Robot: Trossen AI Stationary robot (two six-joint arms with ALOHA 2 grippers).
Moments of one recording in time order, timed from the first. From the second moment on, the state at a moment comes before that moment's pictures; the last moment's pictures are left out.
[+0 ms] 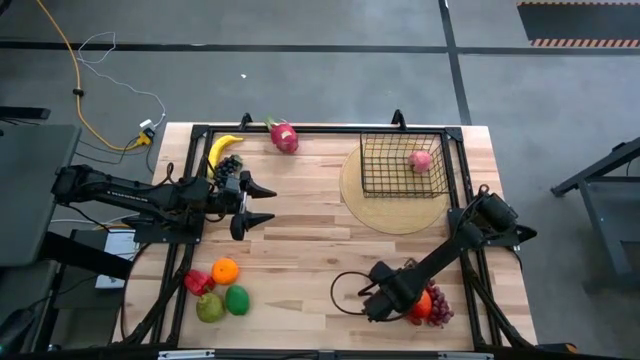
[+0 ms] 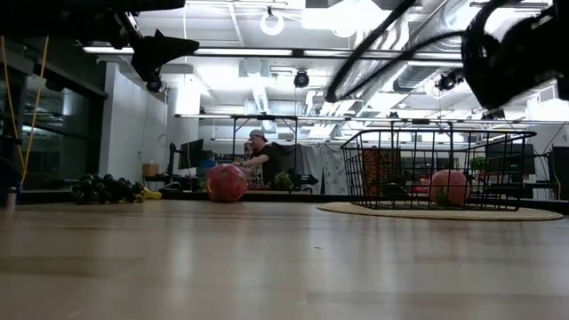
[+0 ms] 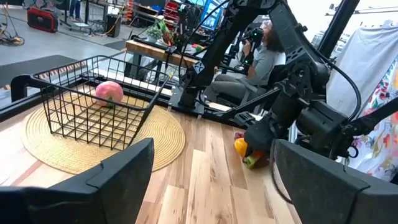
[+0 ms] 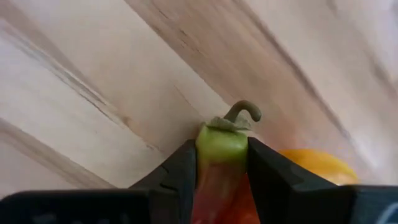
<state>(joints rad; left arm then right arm) 0.04 0.73 0.31 0.38 -0.09 -0.29 0.65 1.94 1.31 -1.01 -0.02 1.40</state>
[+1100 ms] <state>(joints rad) 0.04 0.73 0.31 0.51 -0.12 -0.03 0.22 1.08 0.47 0.59 0.28 0.07</state>
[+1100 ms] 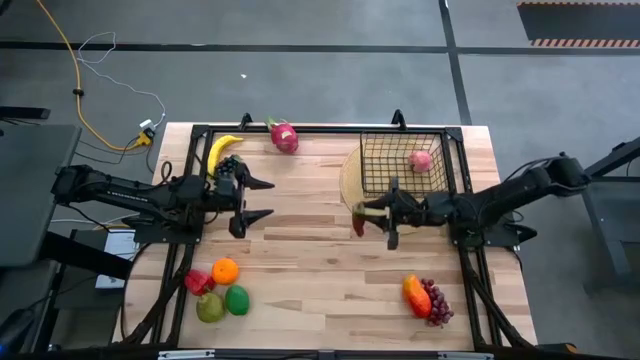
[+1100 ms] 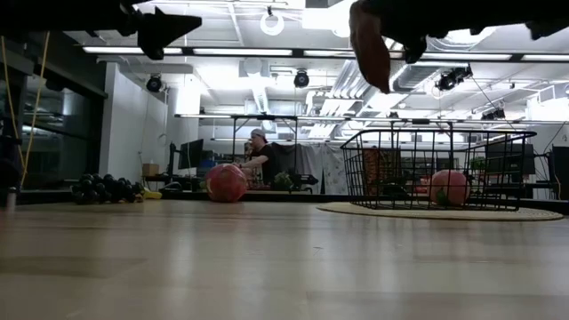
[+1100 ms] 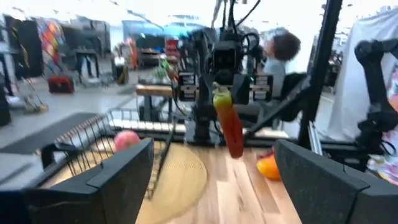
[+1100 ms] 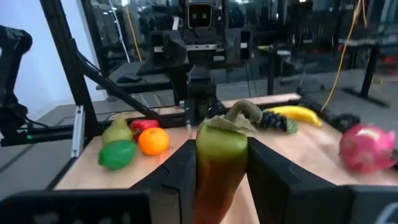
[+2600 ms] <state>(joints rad) 0.04 0.73 0.31 0.49 -0.21 -0.03 -0.58 1.52 0.96 -0.48 0.05 0.52</state>
